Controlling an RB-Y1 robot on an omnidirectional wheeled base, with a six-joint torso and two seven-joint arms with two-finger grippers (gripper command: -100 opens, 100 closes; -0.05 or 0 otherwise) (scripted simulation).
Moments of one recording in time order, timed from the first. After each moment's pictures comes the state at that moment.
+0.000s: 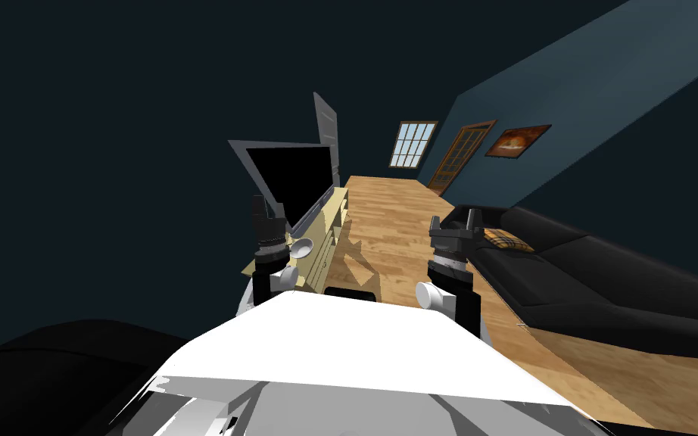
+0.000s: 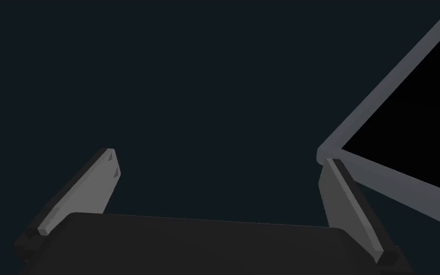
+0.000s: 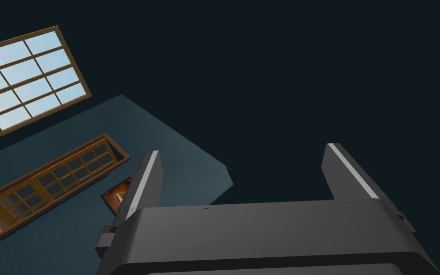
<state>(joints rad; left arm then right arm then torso) 0.47 -0.03 0.07 -2.27 -0.01 -0.63 -0.17 0.47 -0.02 -0.06 -2.32 -0.11 -0.40 -0.13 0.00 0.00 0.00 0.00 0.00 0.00</state>
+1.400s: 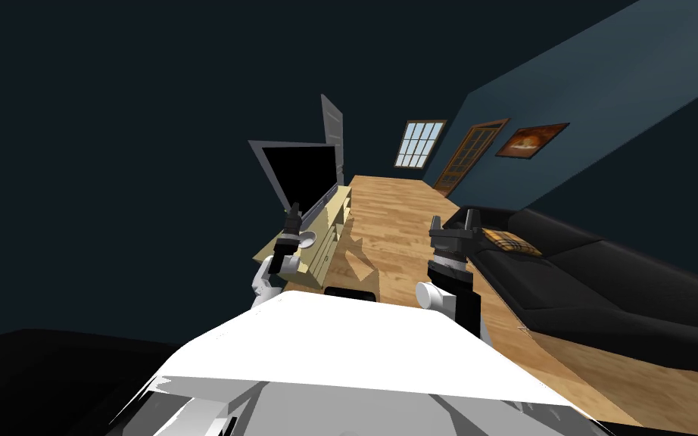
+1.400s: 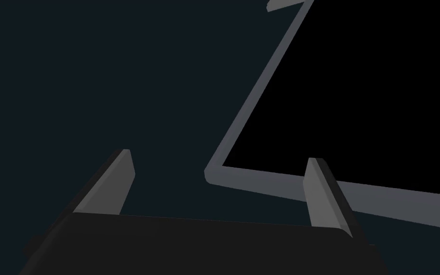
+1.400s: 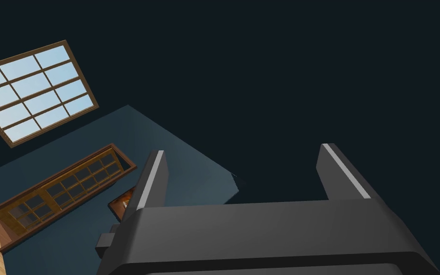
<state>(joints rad) 0.24 0.13 0.13 -1.94 -0.08 -0.35 -0.08 0.47 -0.02 -0.06 -2.32 -0.11 -0.40 -0.13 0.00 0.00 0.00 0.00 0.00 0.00</state>
